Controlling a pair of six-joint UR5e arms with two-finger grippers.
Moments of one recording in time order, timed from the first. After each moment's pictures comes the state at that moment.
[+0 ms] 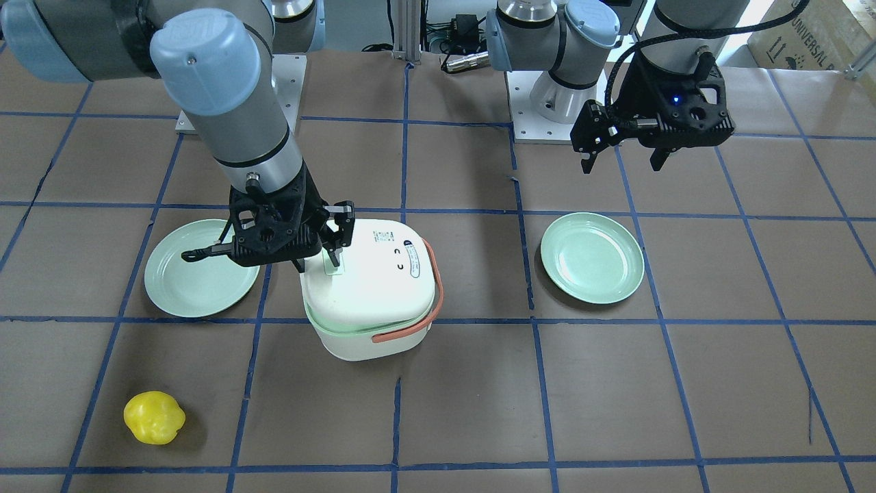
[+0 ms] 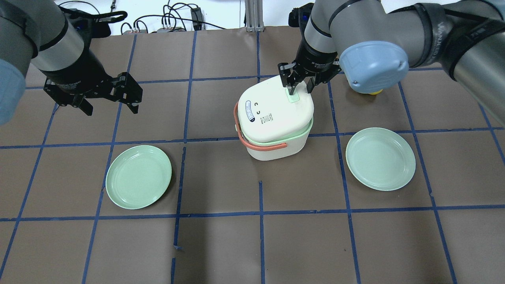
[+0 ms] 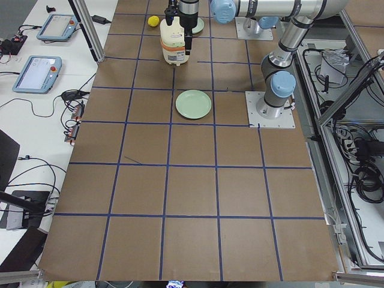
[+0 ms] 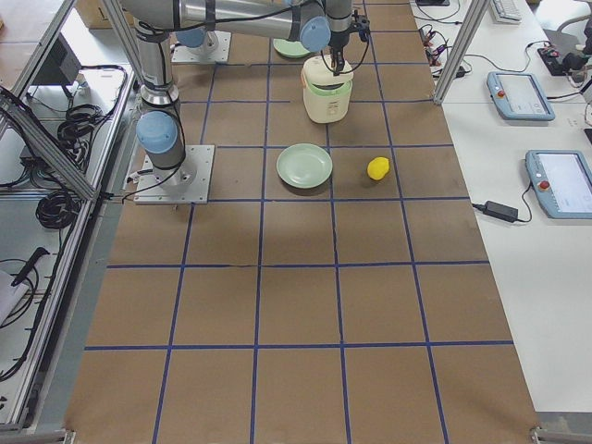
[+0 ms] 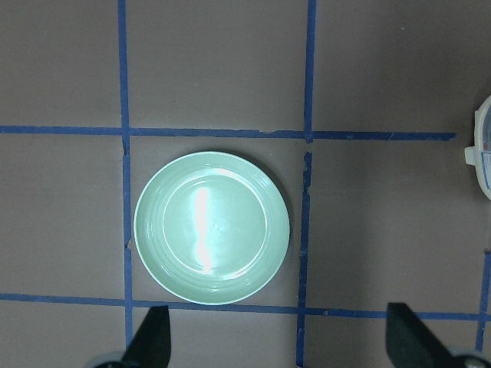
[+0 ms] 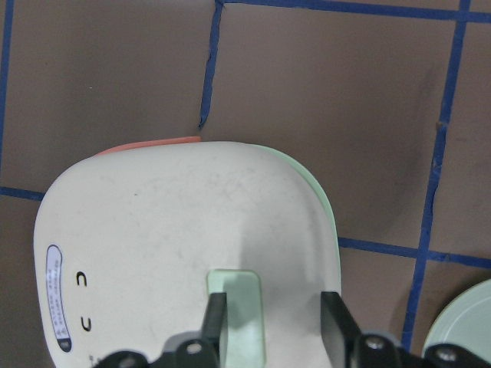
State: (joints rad) left arm -1.51 -1.48 -1.67 -1.53 1.62 0.03; right arm 1.74 -1.37 1.57 -1.88 -1.45 0.04
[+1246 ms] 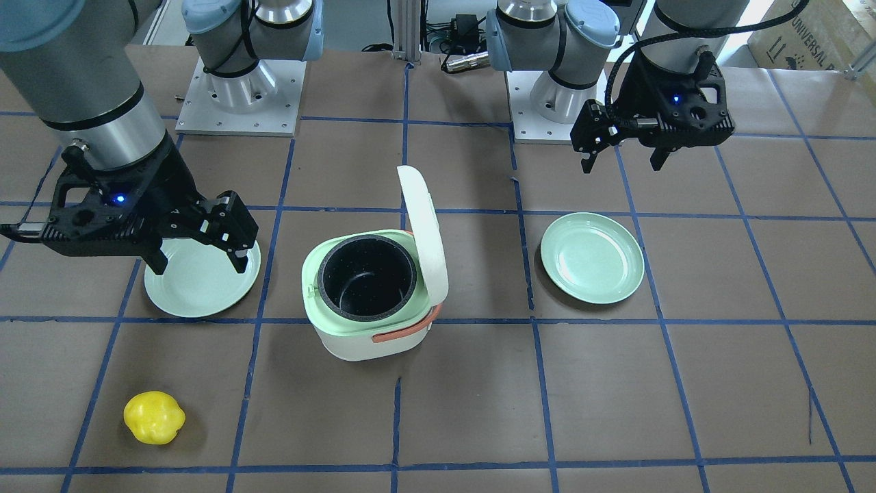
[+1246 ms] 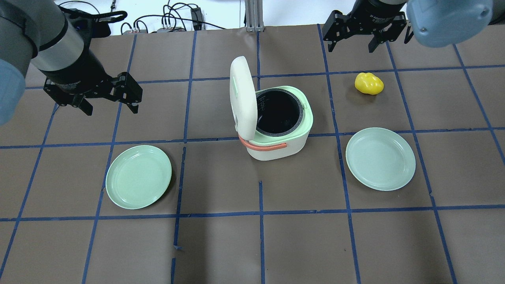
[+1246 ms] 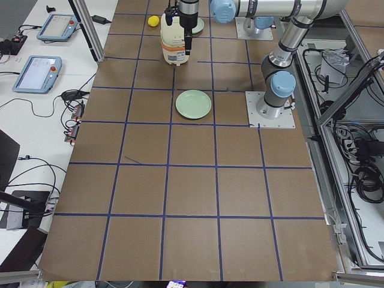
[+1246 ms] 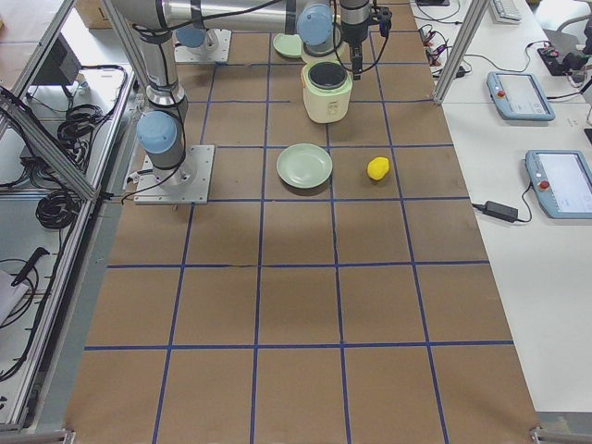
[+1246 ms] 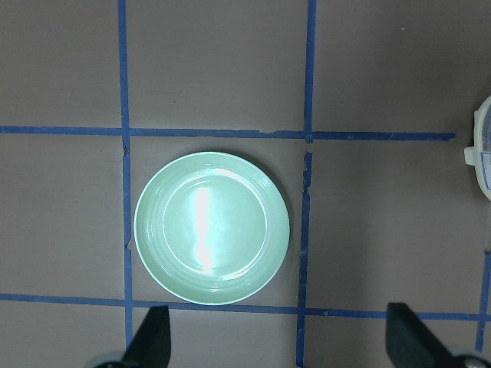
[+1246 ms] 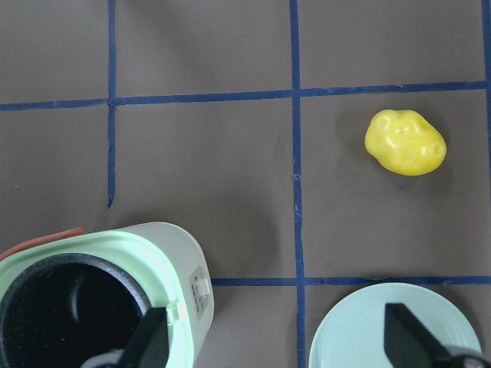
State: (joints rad) left arm -1.51 -1.48 -1.67 -1.53 1.62 0.03; right arm 1.57 -1.39 1.47 -1.82 -1.50 0.02
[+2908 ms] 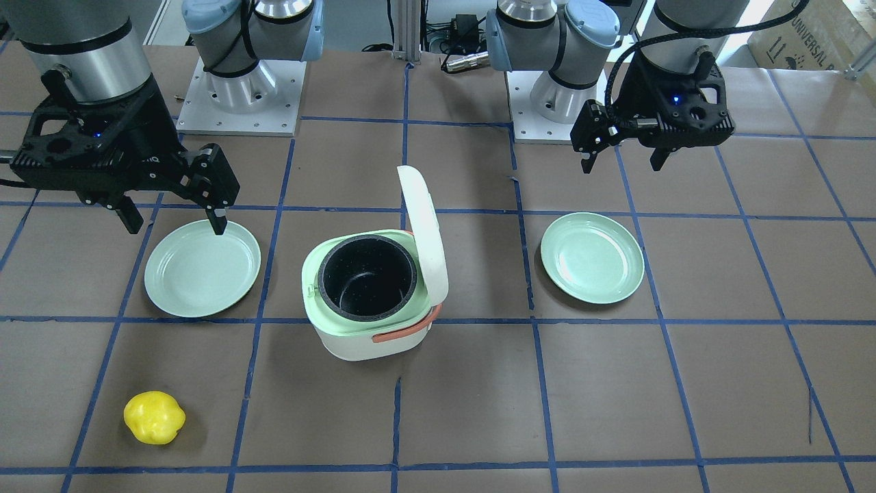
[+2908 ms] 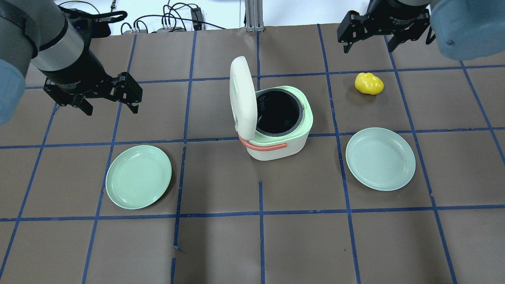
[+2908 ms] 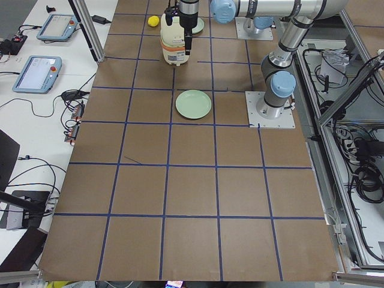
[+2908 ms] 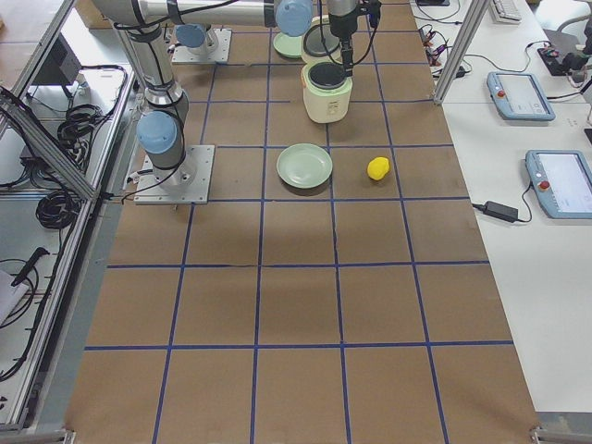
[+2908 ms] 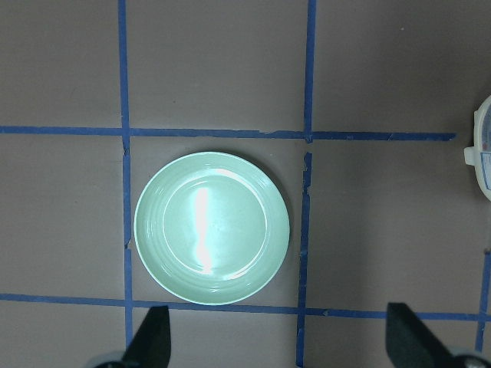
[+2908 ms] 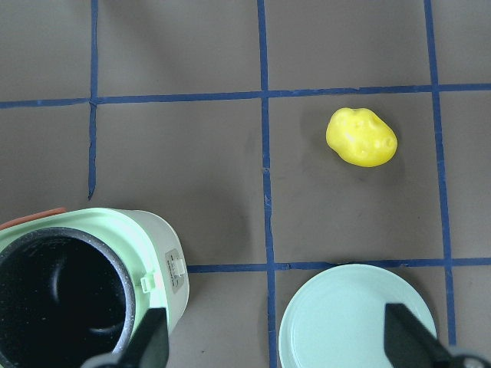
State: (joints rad) left arm -1.51 -1.48 -1.67 -1.53 1.62 0.03; right arm 1.56 -1.50 1.53 -1.82 -1.55 0.02
